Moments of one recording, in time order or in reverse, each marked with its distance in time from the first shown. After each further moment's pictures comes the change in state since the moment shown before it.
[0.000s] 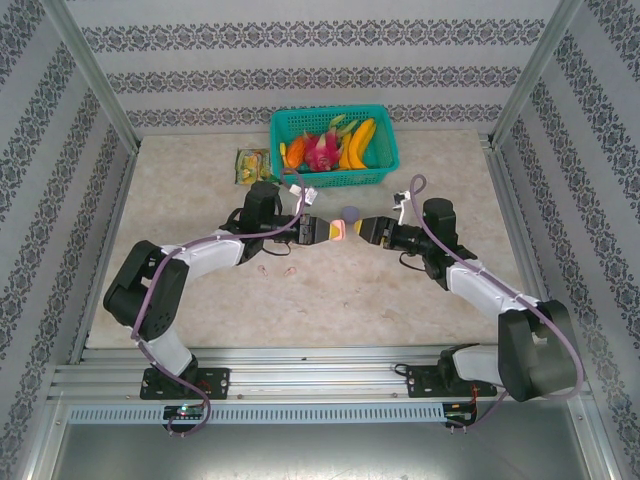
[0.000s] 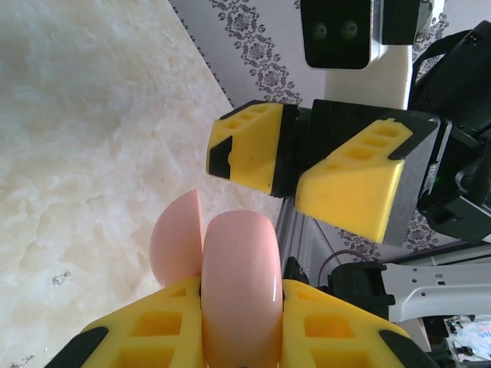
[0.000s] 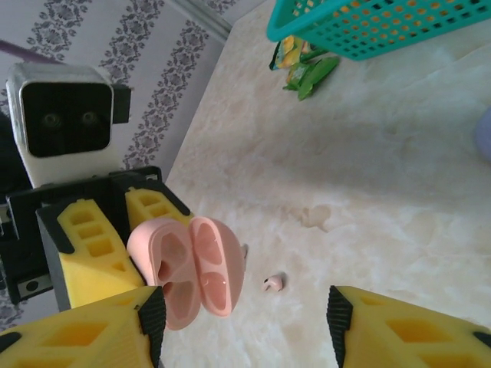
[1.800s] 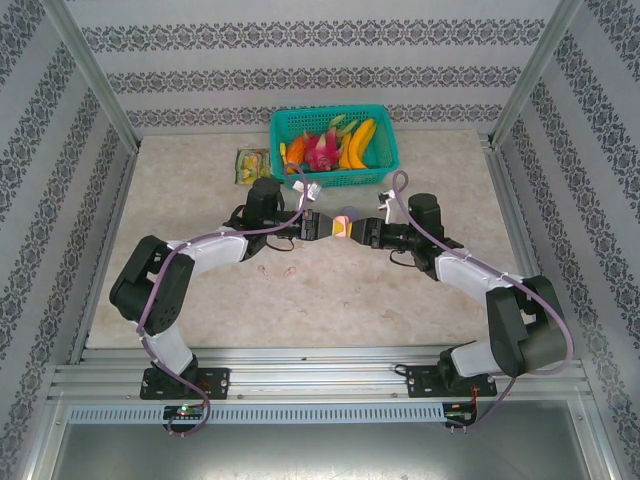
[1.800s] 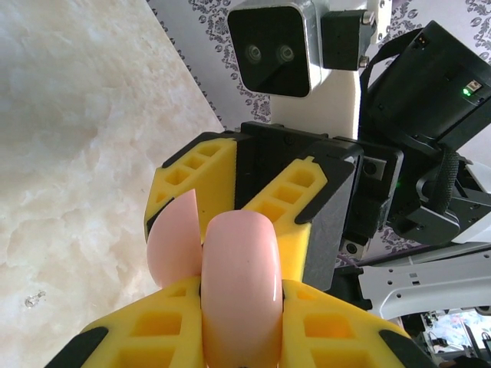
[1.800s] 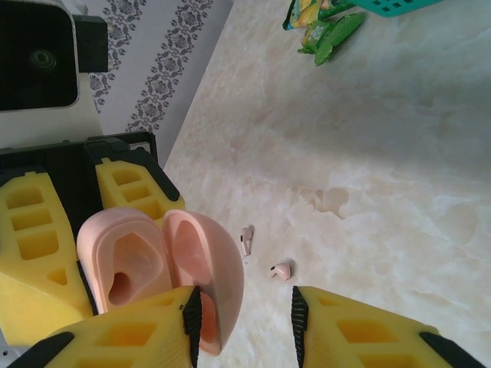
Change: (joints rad) left arm 0.000 0.044 0.036 0.062 0.040 -0.060; right arm 0.061 0.129 0.064 0.004 -0.029 -0.032
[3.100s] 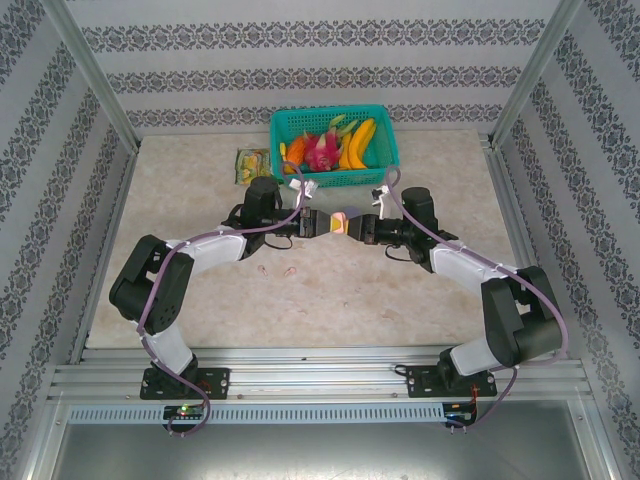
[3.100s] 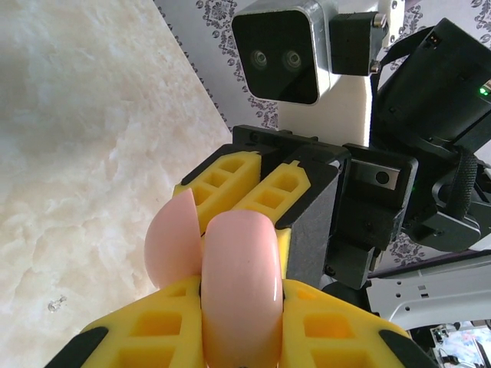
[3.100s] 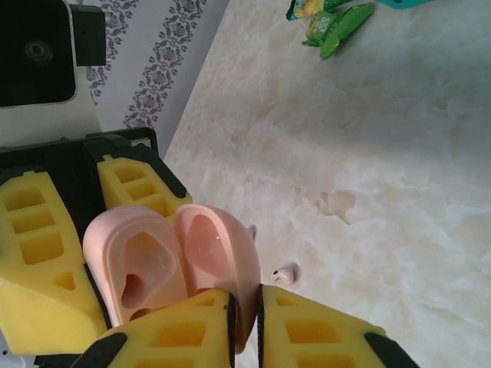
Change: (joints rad) left arm 0.013 0.001 0.001 0.000 -0.024 0.000; right arm 0.014 0.056 0.079 -0.061 -0.002 -0.021
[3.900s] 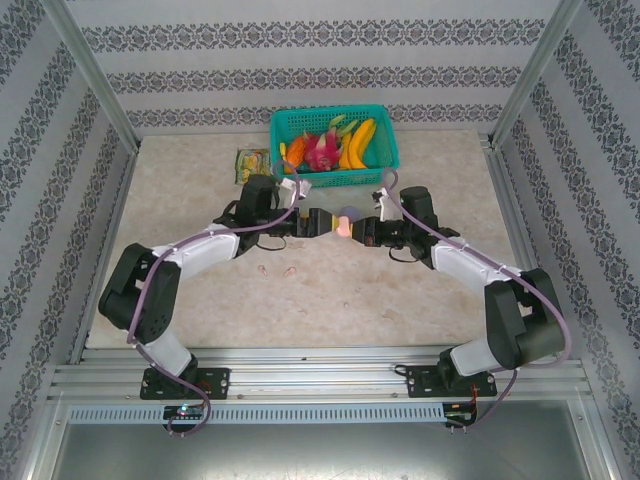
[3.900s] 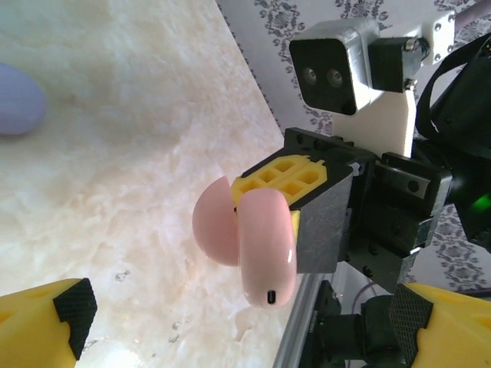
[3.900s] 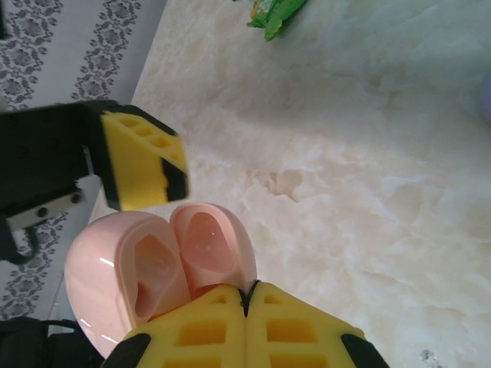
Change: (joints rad) left arm 0.018 -0.090 0.040 -0.303 -0.154 0.146; right arm 0.000 -0.016 0.050 -0.211 0.108 -0.119
